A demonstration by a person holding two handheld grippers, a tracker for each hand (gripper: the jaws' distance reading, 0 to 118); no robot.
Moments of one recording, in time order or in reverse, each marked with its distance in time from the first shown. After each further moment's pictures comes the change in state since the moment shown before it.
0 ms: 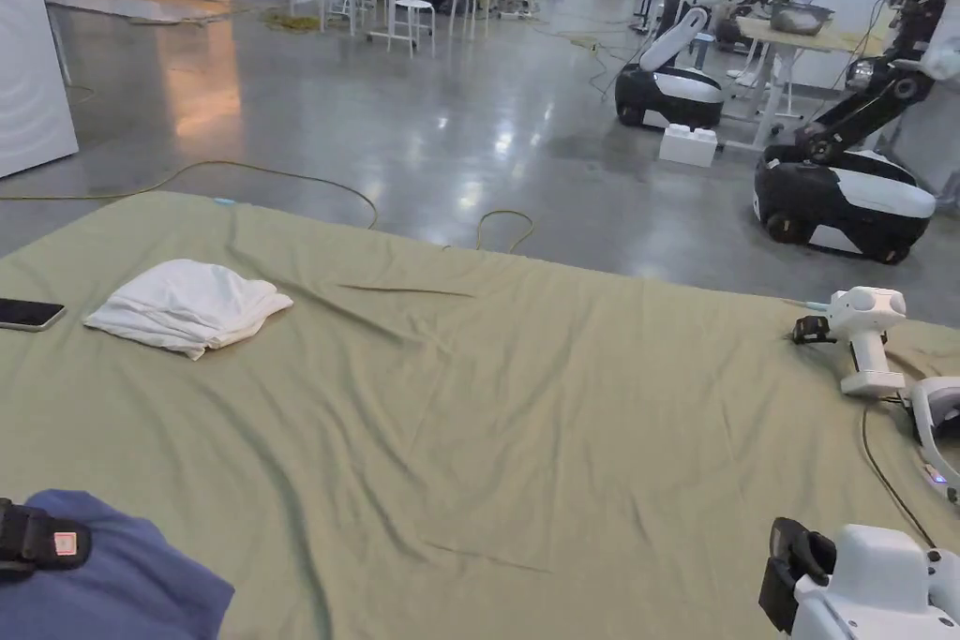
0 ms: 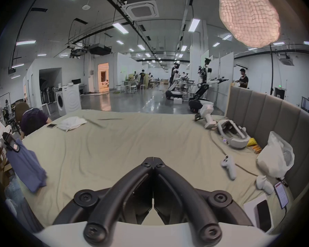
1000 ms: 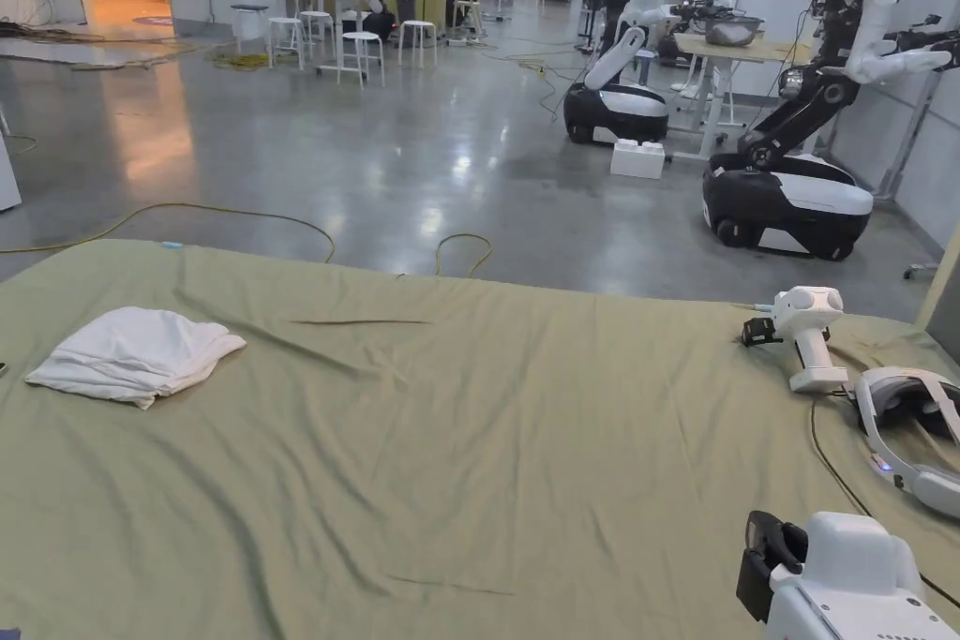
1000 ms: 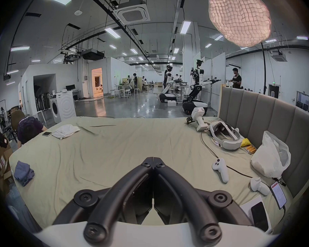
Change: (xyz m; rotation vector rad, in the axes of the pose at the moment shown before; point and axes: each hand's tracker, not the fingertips) left arm 0.026 -0.014 0.097 0.412 0.434 -0.080; right arm 0.016 0.002 0.003 0.008 -0.011 -0.038
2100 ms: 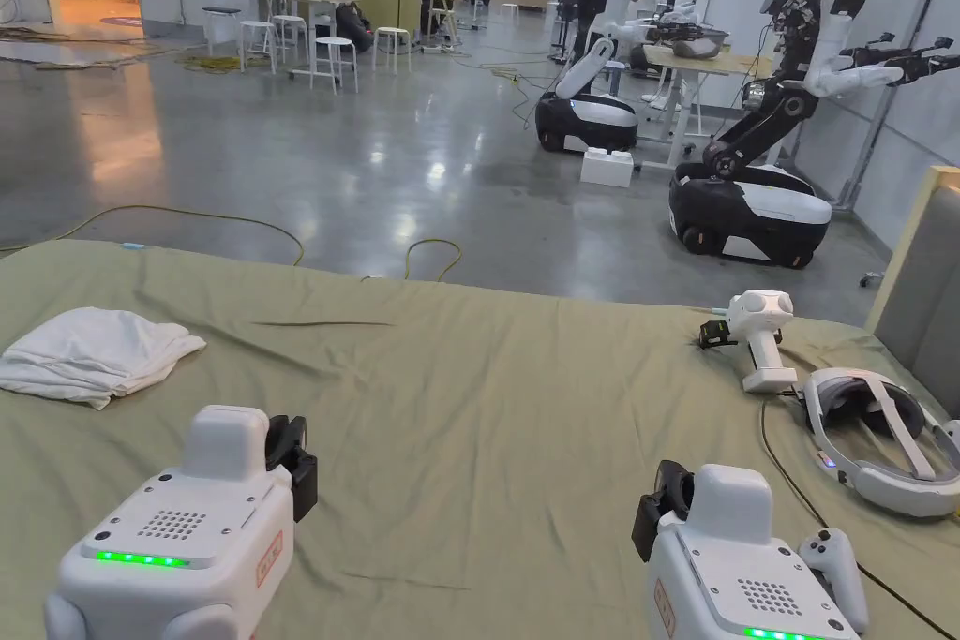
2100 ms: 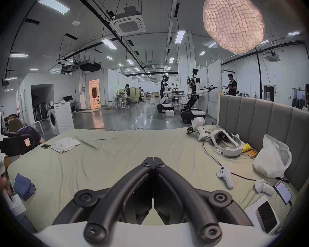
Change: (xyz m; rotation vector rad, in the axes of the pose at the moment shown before) left arm 0.352 -0.162 -0.075 0.483 -0.184 -0.465; right arm -0.036 0.015 -0.005 0.110 -0.034 -0.033
